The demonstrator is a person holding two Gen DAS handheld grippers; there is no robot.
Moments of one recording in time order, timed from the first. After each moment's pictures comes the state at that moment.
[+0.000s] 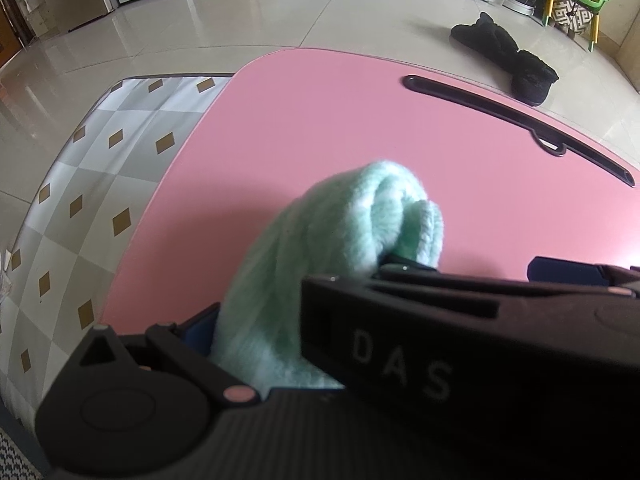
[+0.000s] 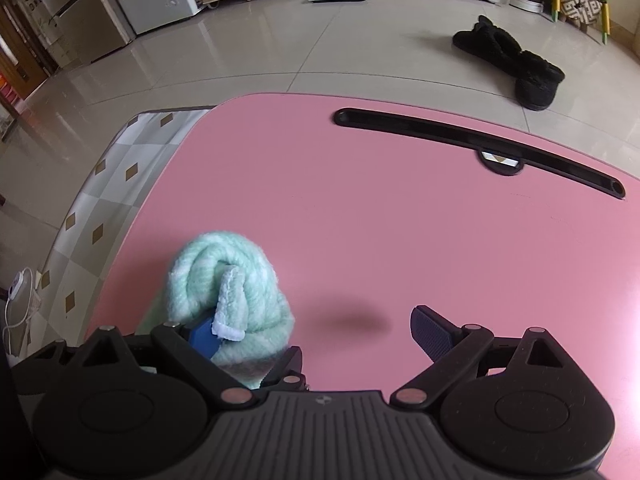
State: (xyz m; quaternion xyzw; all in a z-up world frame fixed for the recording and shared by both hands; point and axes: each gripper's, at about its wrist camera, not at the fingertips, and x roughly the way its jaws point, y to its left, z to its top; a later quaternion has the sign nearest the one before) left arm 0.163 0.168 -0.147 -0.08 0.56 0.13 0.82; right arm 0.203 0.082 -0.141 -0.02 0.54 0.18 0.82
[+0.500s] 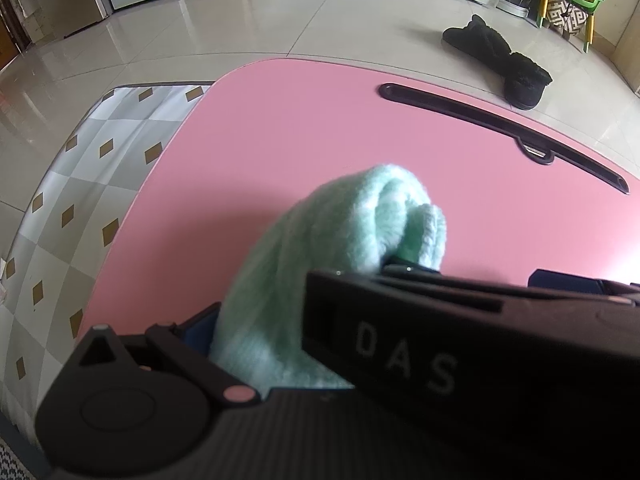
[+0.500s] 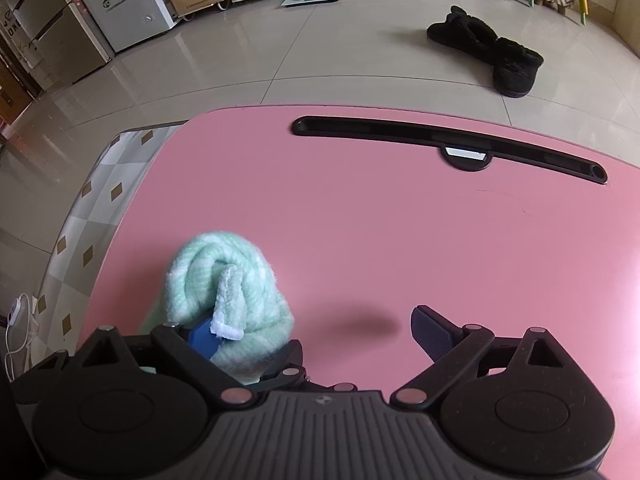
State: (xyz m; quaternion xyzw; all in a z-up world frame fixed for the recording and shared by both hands) left arm 0.178 0.153 -0.147 -0.08 0.55 0.12 0.82; right arm 0.217 0.060 -0.142 0.01 0.55 0.16 0.82
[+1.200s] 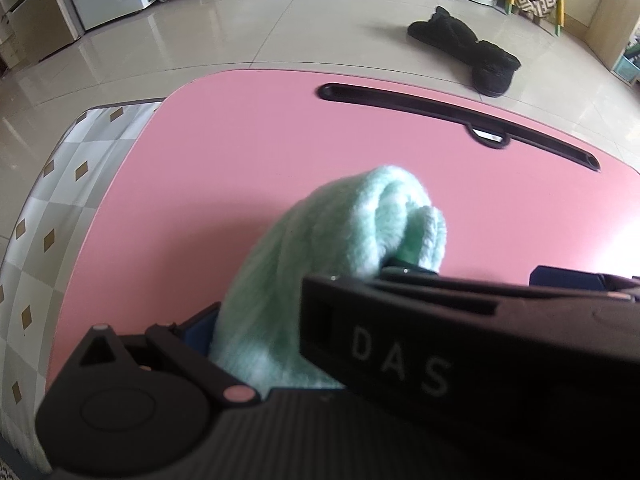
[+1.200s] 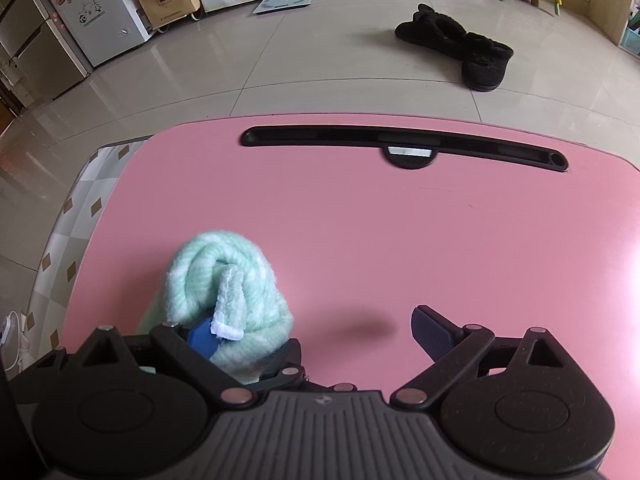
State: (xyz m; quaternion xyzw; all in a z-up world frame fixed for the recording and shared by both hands) left arm 0.185 0.118 -0.147 -0.06 0.55 0.08 0.83; right arm 0.221 0.028 -0.142 0.02 0.55 0.13 0.83
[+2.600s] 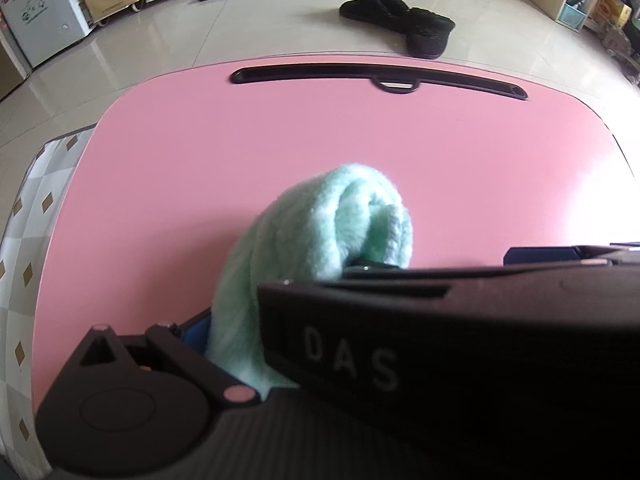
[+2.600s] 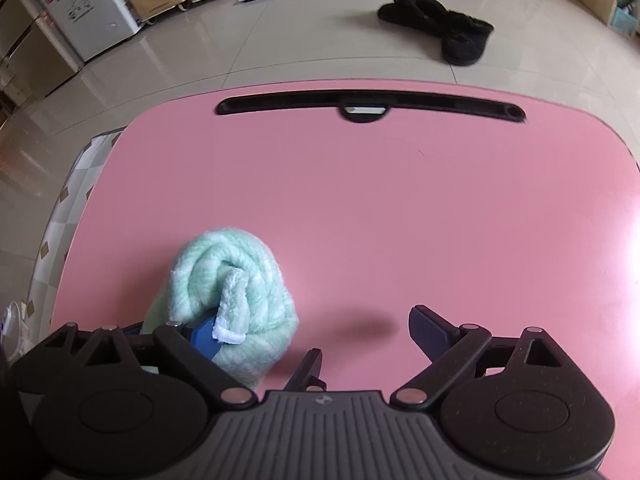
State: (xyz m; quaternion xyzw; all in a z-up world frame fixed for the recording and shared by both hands) left arm 0.164 0.073 -0.144 0.00 0.56 0.01 0.83; right arm 0.194 -0.006 -0.140 0.04 0.57 0.11 0.81
